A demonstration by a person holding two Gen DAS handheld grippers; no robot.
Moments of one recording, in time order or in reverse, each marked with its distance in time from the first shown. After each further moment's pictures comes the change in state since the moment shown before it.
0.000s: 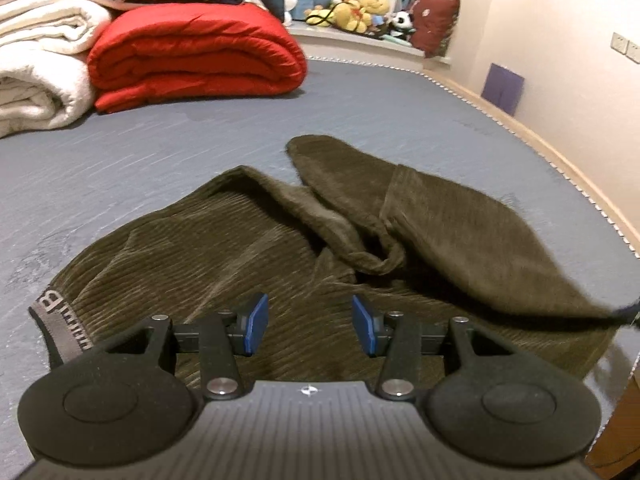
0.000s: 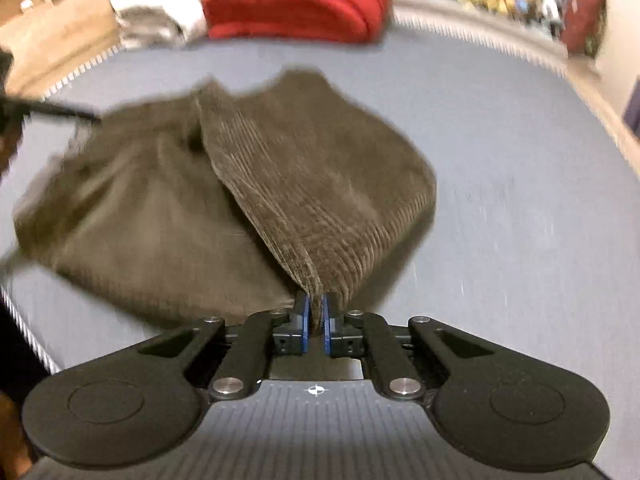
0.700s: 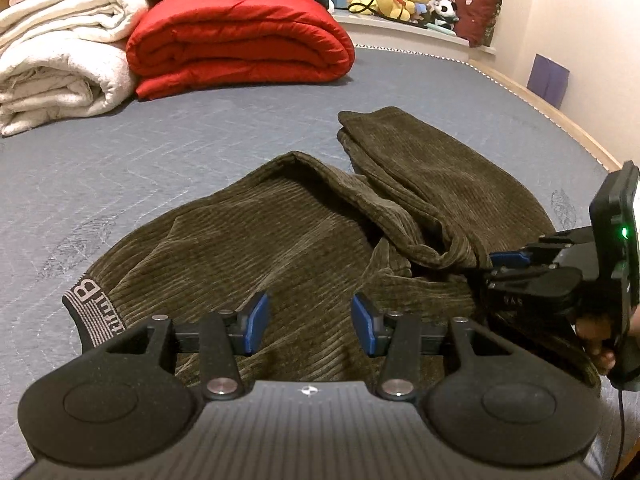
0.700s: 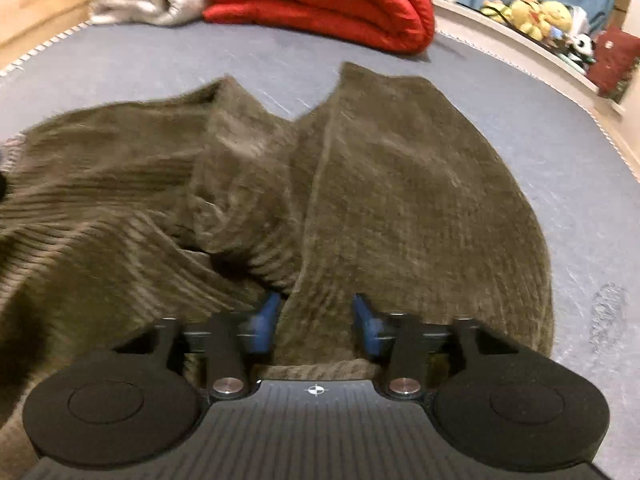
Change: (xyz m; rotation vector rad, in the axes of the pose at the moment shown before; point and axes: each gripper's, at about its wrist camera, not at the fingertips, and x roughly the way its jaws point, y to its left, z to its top) left arm 0.018 0.018 0.000 -0.019 0.041 0.146; right arm 0.197 0.146 0.148 -0.037 -0.022 -0.140
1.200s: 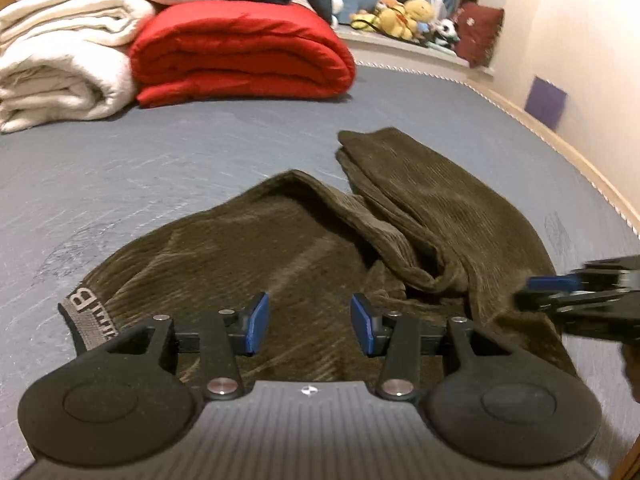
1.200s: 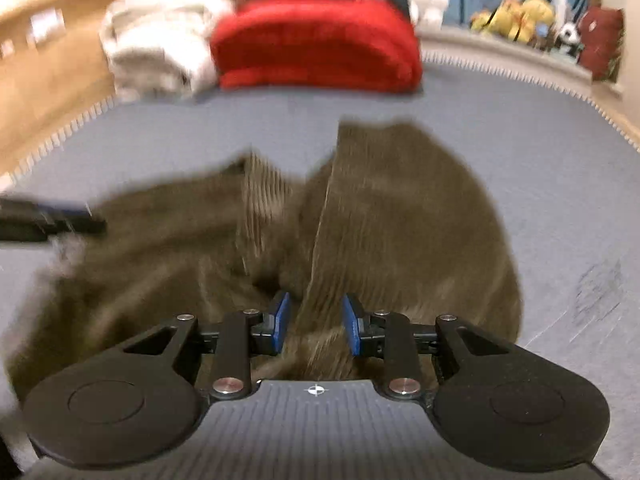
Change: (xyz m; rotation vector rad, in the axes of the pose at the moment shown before) left arm -0.005 0.004 0.004 -0.029 -0.043 -0.027; right arm -0.088 -0.030 -0.014 0.107 -0.106 0.148
